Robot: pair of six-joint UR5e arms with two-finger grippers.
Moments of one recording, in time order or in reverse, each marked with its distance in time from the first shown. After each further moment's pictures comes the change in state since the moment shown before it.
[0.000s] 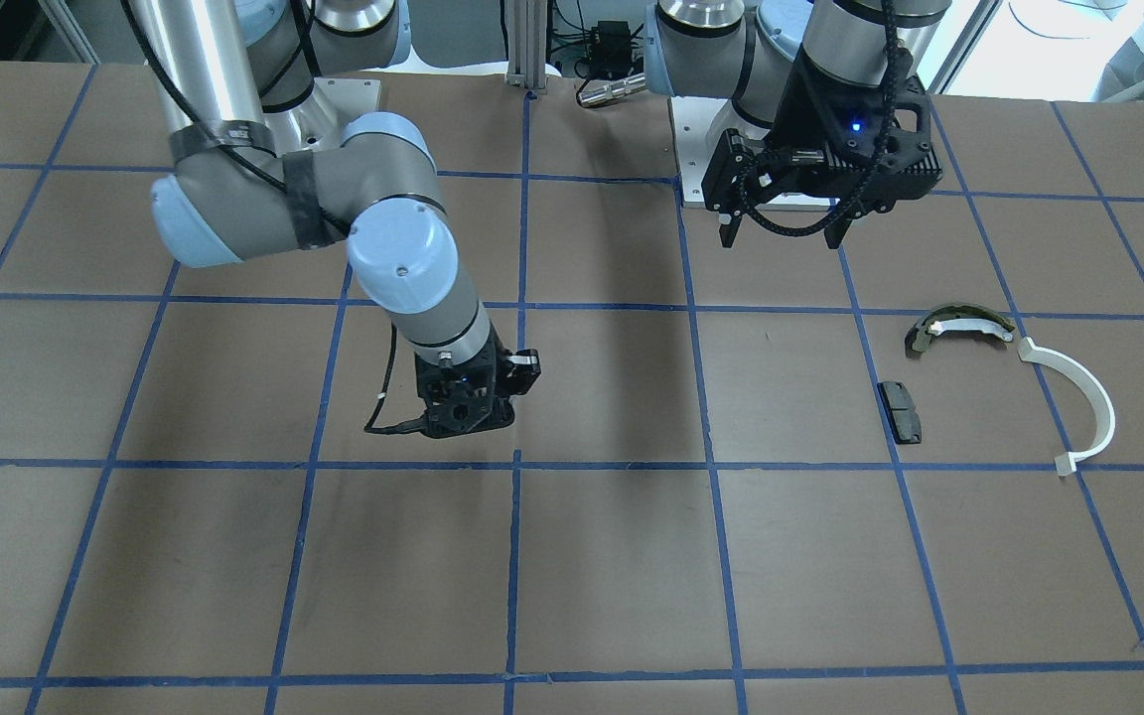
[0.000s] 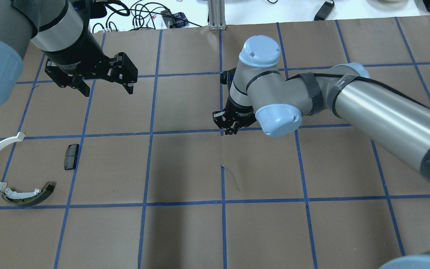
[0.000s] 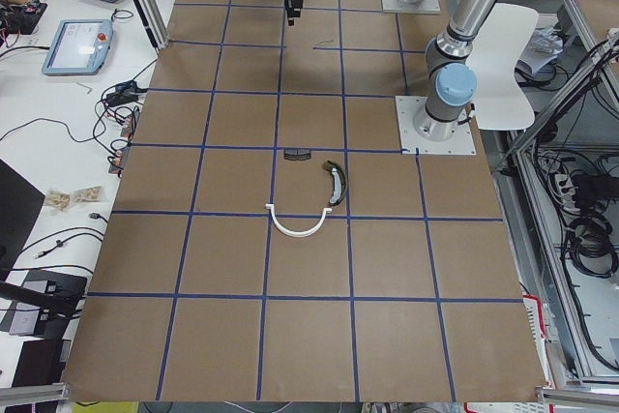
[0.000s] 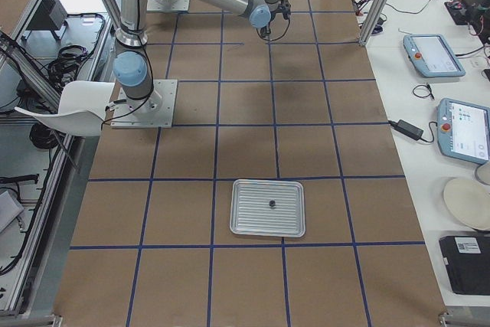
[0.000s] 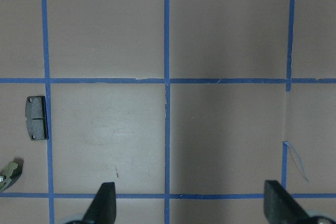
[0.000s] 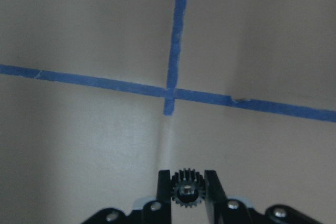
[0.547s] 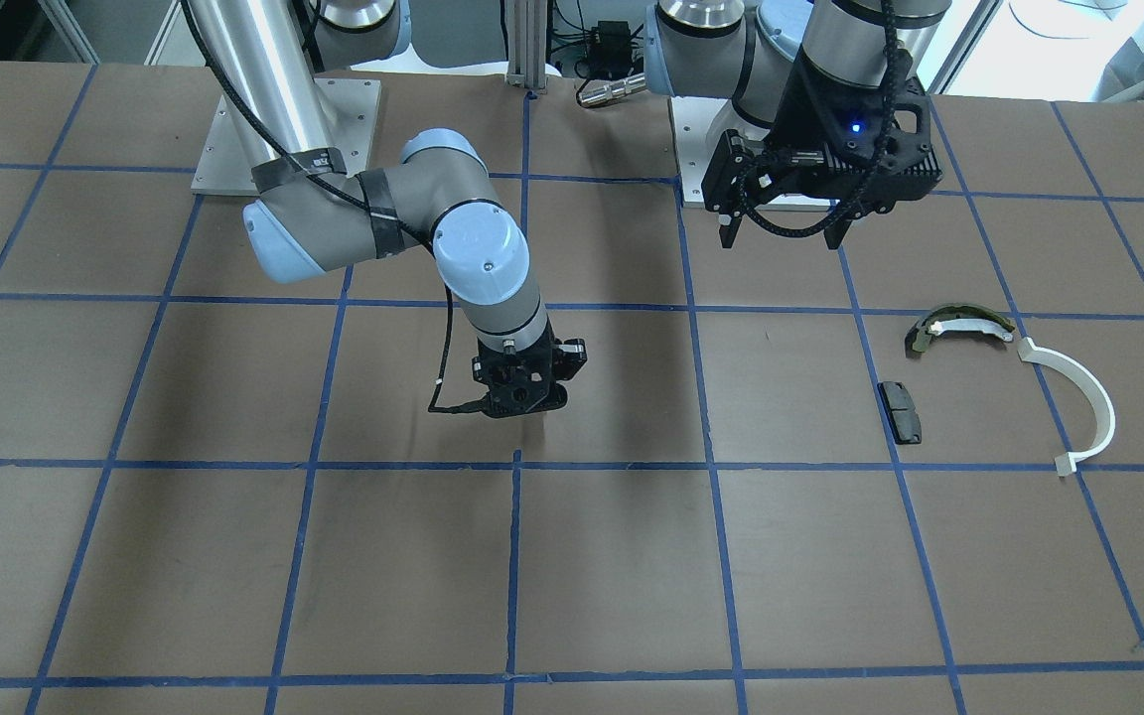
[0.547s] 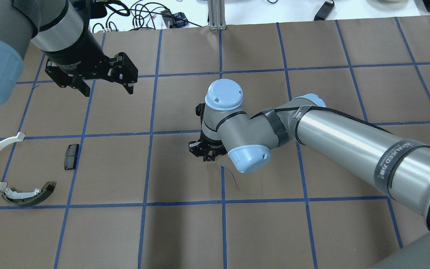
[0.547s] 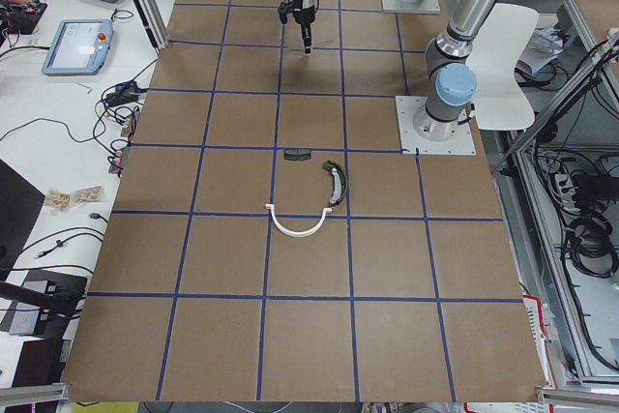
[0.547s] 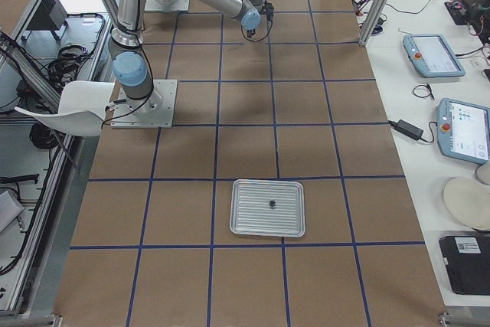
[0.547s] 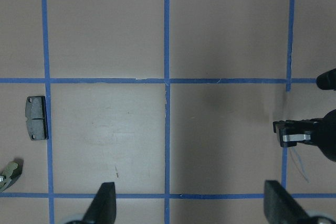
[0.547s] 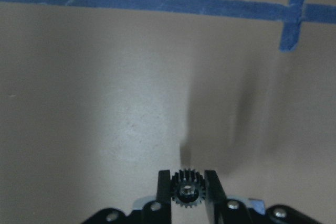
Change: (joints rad) left arm 0.000 -0.002 0.000 0.000 -0.001 0.000; right arm 0.134 0.057 0.061 -0.122 0.000 0.137
